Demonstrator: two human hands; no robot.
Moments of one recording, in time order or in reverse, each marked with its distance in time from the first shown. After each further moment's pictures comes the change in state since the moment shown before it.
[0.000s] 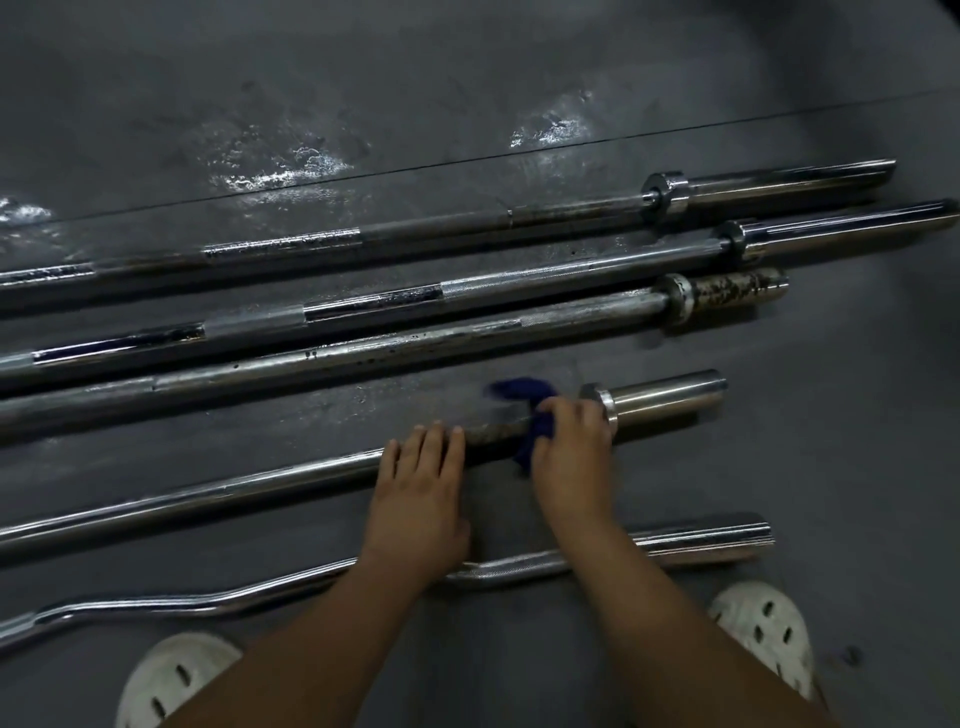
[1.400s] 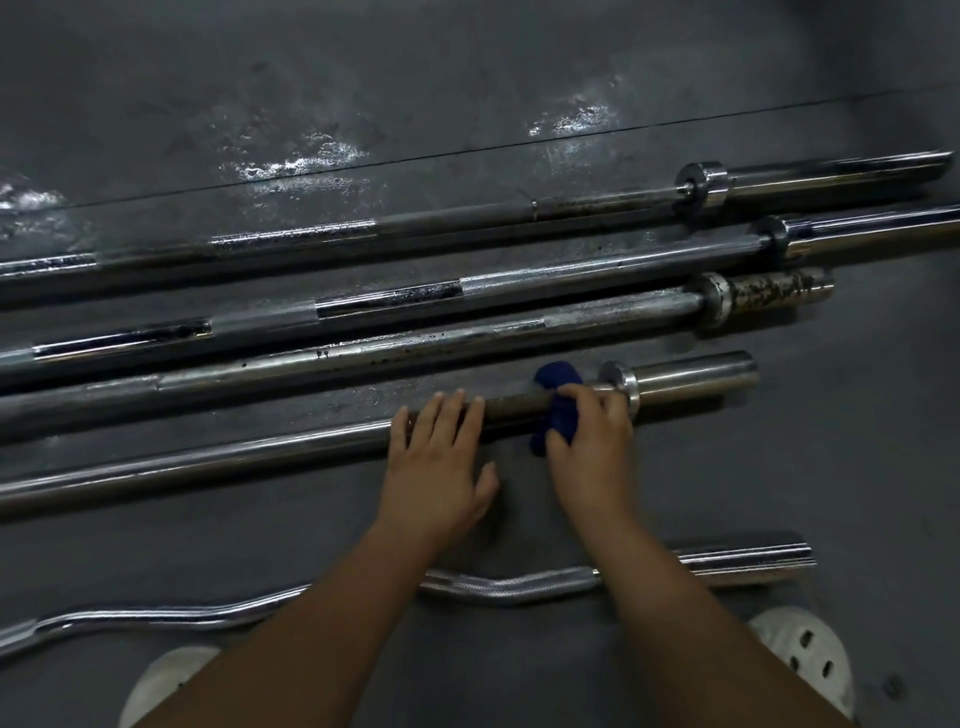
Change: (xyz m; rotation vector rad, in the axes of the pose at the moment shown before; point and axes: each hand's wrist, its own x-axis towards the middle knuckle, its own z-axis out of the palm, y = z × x) left_hand 0.041 -0.016 0.004 -0.065 0.124 -0.009; right_hand 0.023 0.006 0.016 0.065 0.021 -0.014
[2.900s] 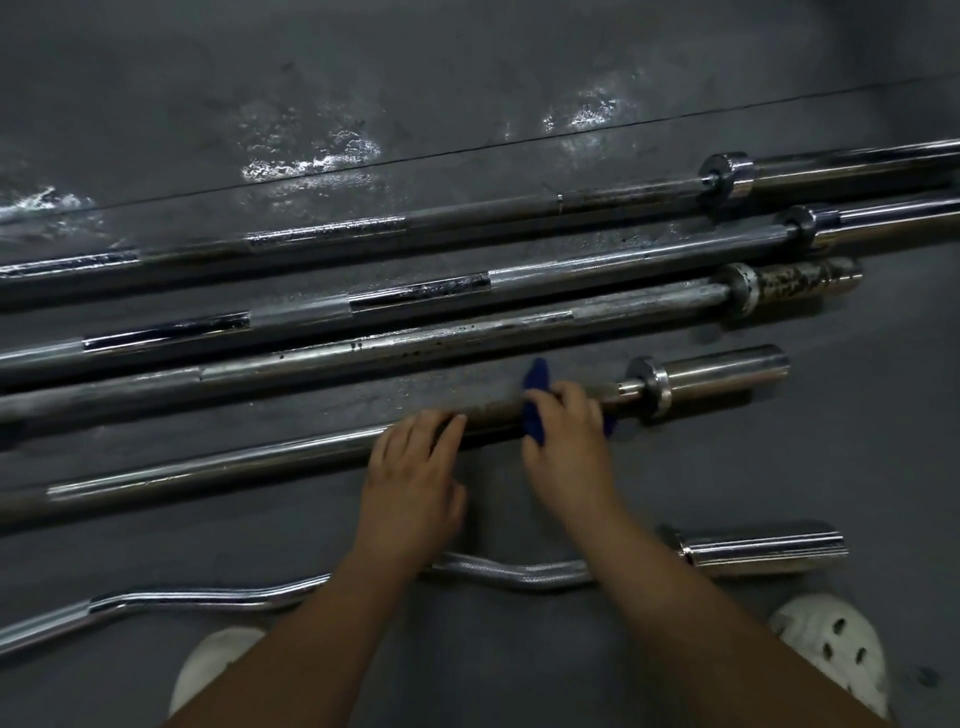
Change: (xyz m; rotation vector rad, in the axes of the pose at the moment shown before) left_hand -0.038 -0.041 -0.016 -0.065 0.064 -0.021; right_hand -0.017 -0.032 0.026 -0.134 -0.105 -0.222
